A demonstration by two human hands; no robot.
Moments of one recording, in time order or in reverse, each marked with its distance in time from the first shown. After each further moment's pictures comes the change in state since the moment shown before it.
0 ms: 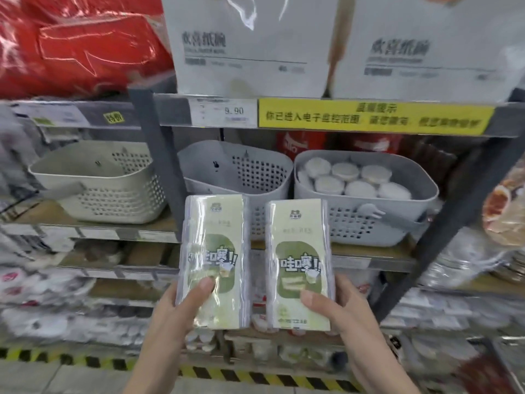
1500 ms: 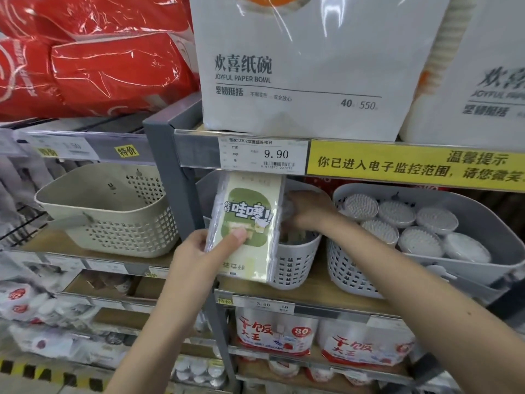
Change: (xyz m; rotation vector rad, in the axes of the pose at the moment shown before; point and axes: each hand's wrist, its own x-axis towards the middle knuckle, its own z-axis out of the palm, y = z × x) left_hand 0.117 0.092 0.019 0.211 -0.009 0.254; right_hand 0.272 -0.108 0.082 -1.531 -0.167 -0.326
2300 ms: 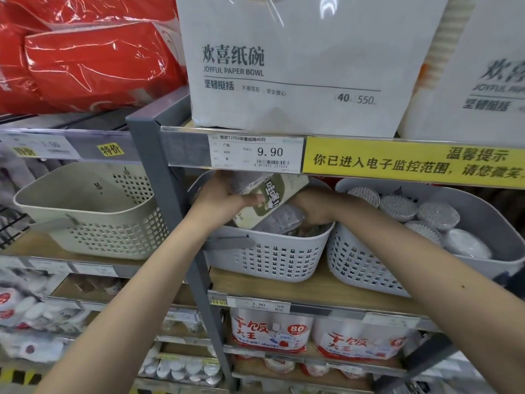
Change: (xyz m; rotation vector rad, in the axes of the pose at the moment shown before) left_hand 0.118 0.018 0.025 0.504 -0.088 0.227; right_hand 0.011 0.031 -0.007 -0.170 -0.152 -0.248
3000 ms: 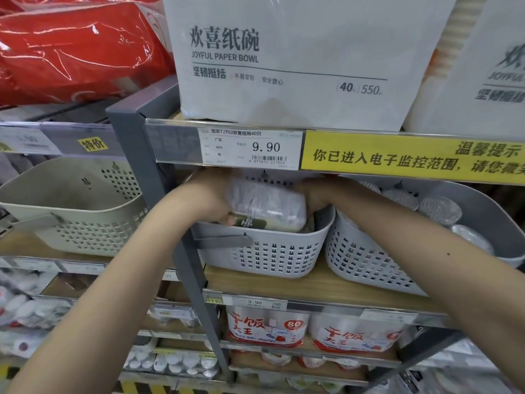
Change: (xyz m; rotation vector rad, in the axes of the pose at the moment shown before) left_hand 0.008 0.020 -0.016 0.913 -0.328 0.092; right_hand 0.023 0.017 -0.007 0.029 -0.255 0.200
